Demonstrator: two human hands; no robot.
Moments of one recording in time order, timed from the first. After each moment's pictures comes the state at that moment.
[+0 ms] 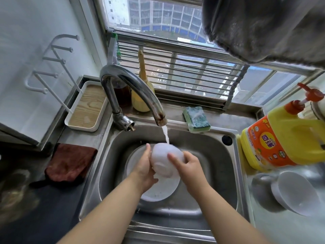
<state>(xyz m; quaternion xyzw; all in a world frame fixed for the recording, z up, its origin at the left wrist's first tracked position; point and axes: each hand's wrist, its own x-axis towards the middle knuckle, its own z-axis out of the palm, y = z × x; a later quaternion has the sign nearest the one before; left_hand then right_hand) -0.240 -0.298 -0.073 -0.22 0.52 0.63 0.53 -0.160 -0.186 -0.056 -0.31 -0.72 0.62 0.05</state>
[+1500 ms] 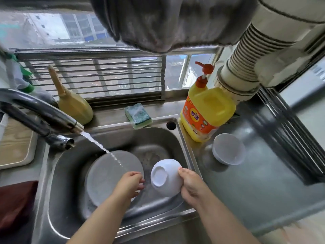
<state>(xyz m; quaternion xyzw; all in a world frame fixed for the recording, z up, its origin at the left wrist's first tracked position) -0.163 -0.250 -0.055 -0.06 0.75 0.43 0.50 -0.035 -0.132 -0.055 -0.55 -0.36 0.75 0.10</state>
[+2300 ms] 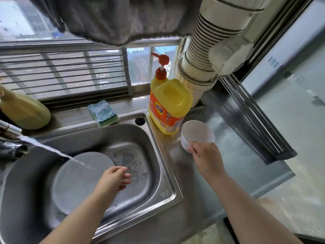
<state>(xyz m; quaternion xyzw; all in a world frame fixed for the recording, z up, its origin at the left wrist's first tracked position) -0.137 -0.218 -0.072 0.00 0.74 0.46 0.49 0.061 -0.025 -0.024 -0.38 -0.91 0.02 0.14</state>
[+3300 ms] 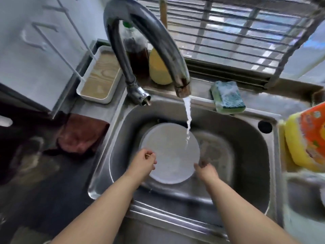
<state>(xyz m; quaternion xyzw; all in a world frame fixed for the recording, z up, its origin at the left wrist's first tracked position) -0.225 -0.352 -0.132 -0.11 0.80 0.48 0.34 -0.141 -0.164 -0.190 -0.50 -0.72 0.41 -0.25</state>
